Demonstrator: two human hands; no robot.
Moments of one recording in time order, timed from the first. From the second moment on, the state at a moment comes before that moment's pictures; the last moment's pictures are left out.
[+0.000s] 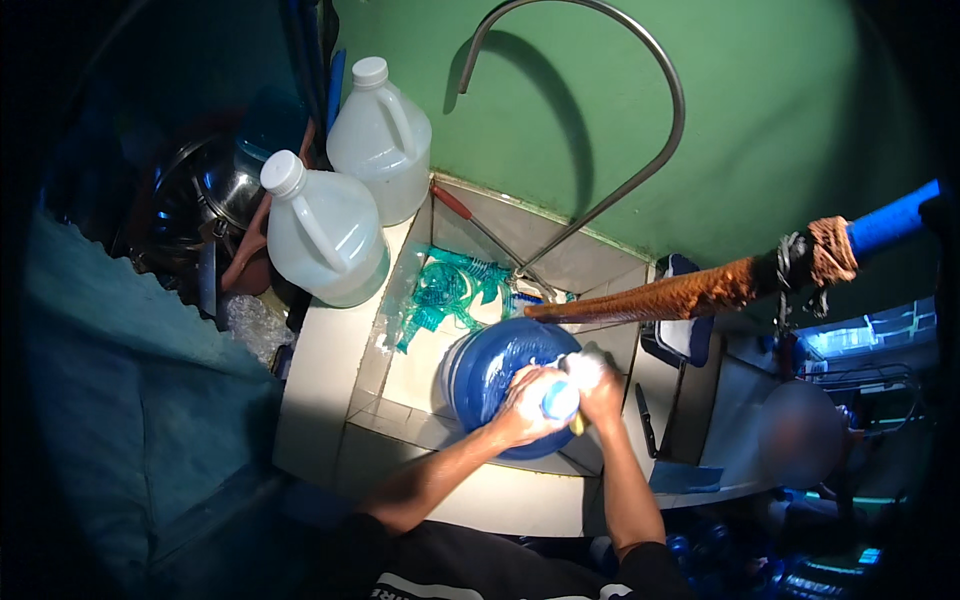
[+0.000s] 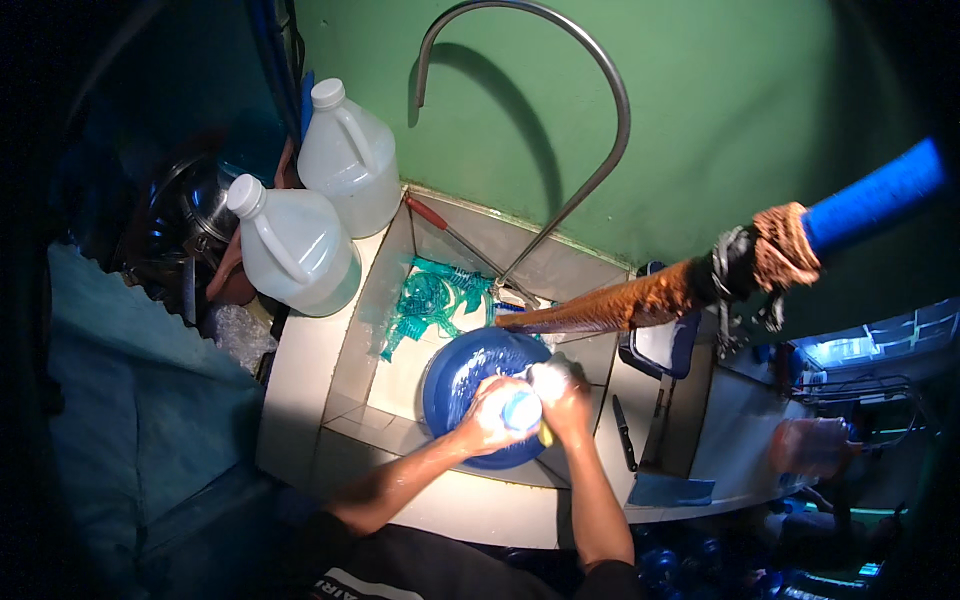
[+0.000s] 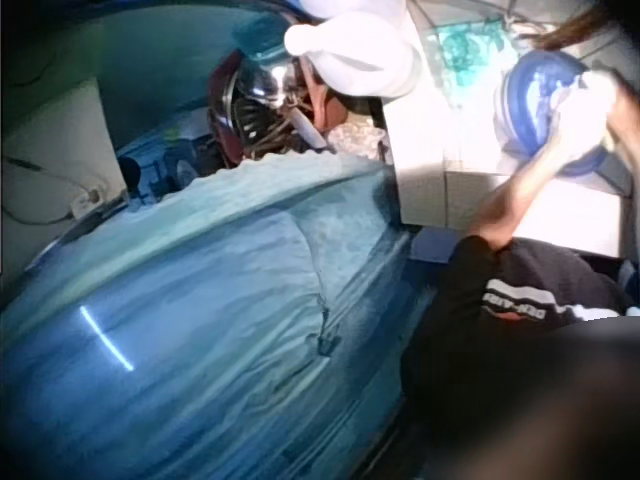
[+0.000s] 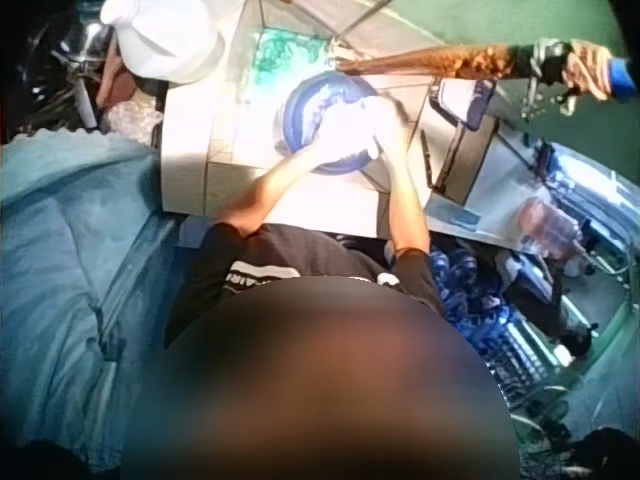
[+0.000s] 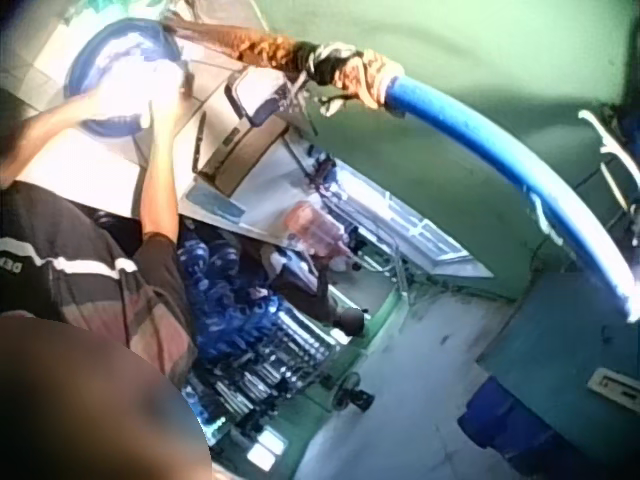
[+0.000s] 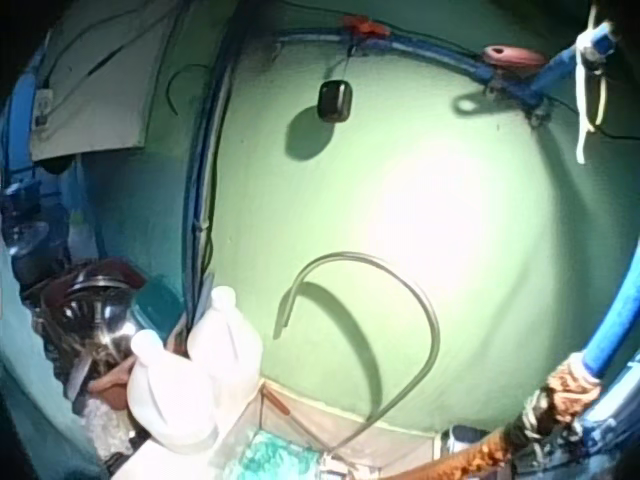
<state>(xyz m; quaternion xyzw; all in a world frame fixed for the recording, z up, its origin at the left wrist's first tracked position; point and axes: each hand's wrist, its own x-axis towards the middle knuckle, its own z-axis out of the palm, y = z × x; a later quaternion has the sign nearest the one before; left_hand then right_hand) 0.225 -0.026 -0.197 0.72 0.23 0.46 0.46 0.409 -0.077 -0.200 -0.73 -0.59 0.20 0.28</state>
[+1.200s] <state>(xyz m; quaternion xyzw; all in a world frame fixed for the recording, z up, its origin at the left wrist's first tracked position) 0.182 0.029 -0.170 0.62 0.45 0.48 0.42 0.413 -0.021 -0.423 -0.63 -0.08 0.69 0.34</state>
